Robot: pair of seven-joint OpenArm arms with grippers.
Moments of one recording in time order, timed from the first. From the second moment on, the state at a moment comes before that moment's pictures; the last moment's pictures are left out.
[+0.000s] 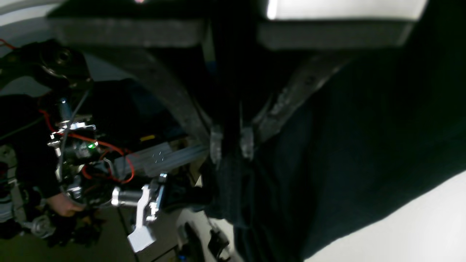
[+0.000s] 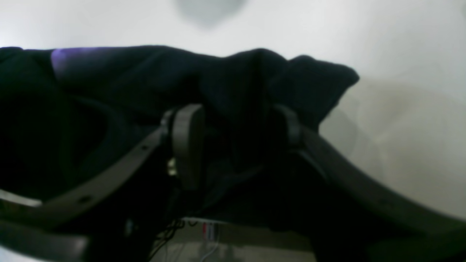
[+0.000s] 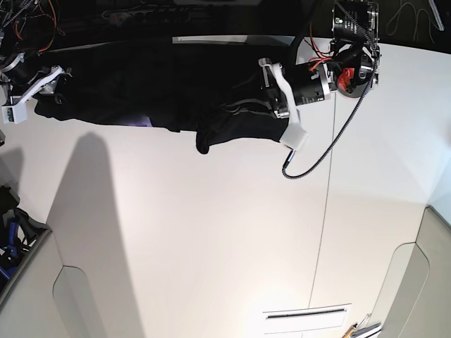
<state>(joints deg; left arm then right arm) 15.4 -6.0 -3.9 99.5 -73.9 -35.9 70.7 -23.2 10.6 39.0 107.4 36.4 30.5 -65.4</state>
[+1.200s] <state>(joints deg) 13.5 -5.9 8.4 99.6 -68.2 -35.9 68.6 -22.7 21.7 59.0 95.7 56.3 30.6 -70.3</state>
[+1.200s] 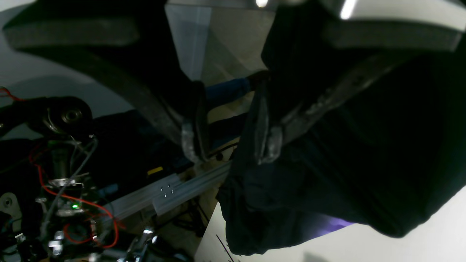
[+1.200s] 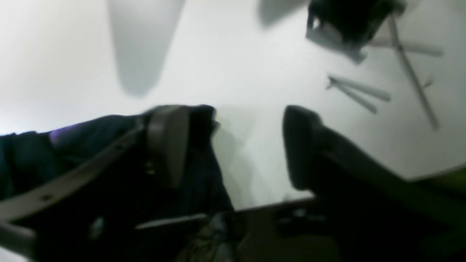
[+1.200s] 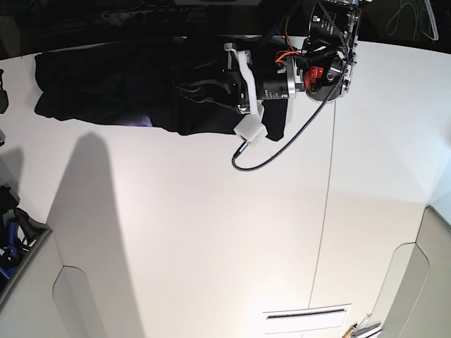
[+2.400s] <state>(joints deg) 13.4 -5.9 8.4 99.6 -67.9 -35.9 68.4 -18.9 23.3 40.7 79.6 57.3 33.5 -69.8</state>
